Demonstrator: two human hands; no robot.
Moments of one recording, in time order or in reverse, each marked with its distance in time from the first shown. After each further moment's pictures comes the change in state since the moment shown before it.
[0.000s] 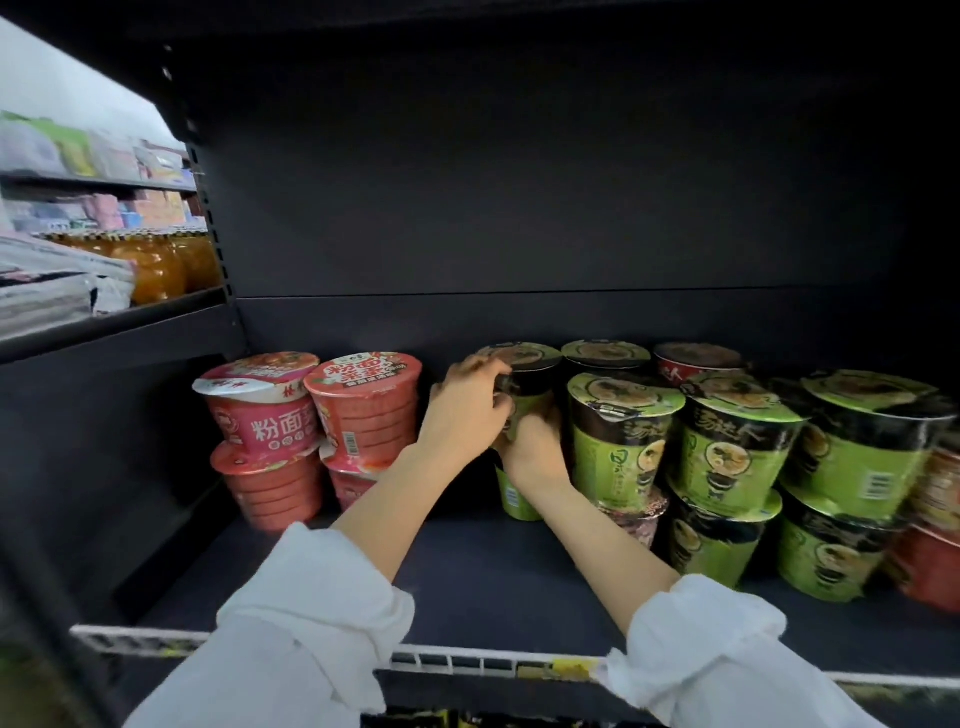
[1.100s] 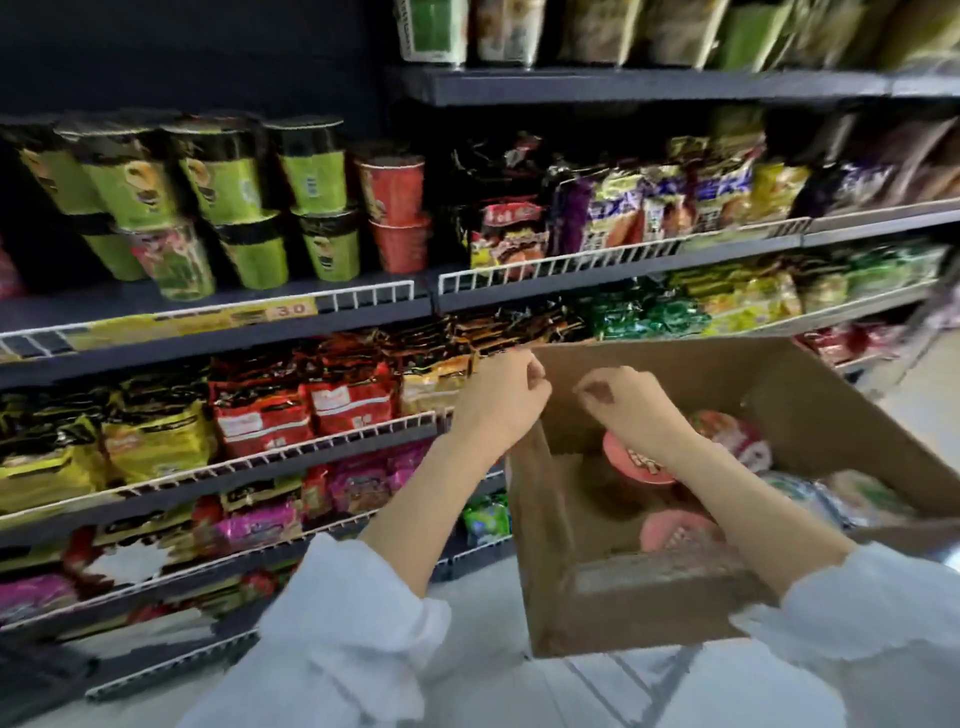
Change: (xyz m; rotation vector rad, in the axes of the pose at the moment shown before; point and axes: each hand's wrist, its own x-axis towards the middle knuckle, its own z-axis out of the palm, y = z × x) left_hand -0.392 0.528 0.116 -0.451 -0.513 0.139; right_hand -0.481 0.358 -0.450 -0.359 -0.093 0.359
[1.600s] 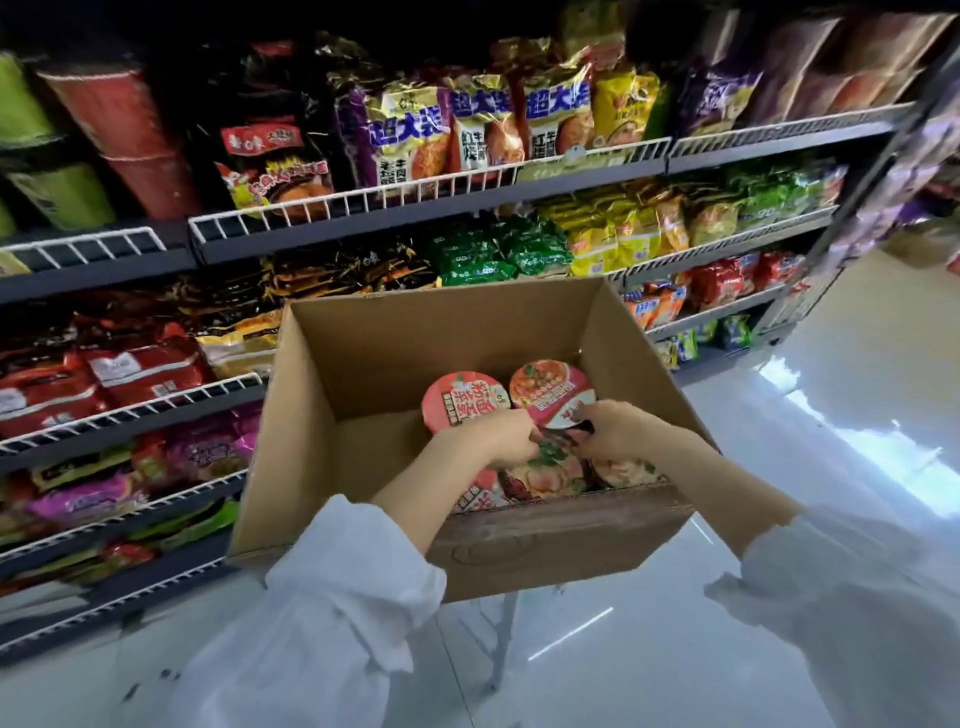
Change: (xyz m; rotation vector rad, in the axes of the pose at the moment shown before) left_hand 0.062 0.167 0.262 0.299 -0.812 -0.015; right_hand -0.007 0.300 -0.067 -0.312 -0.583 0.197
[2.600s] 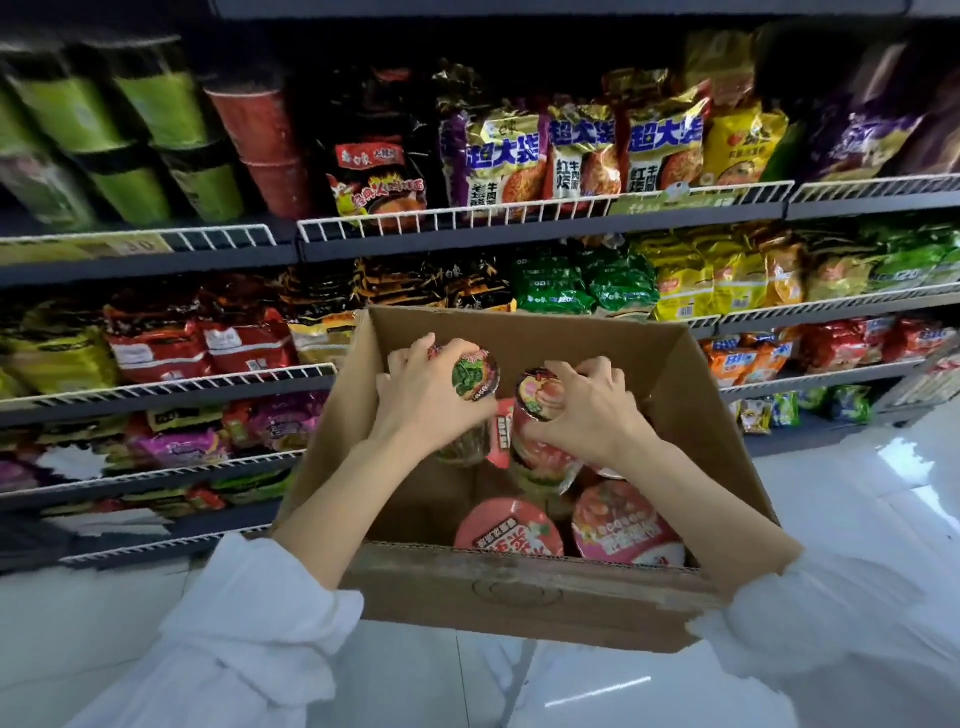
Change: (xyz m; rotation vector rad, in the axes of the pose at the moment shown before) left_hand -0.069 -0.067 -0.047 -0.129 0.839 -0.385; right_hand -0.001 -0.077 -0.049 0.148 0.362 -0.280
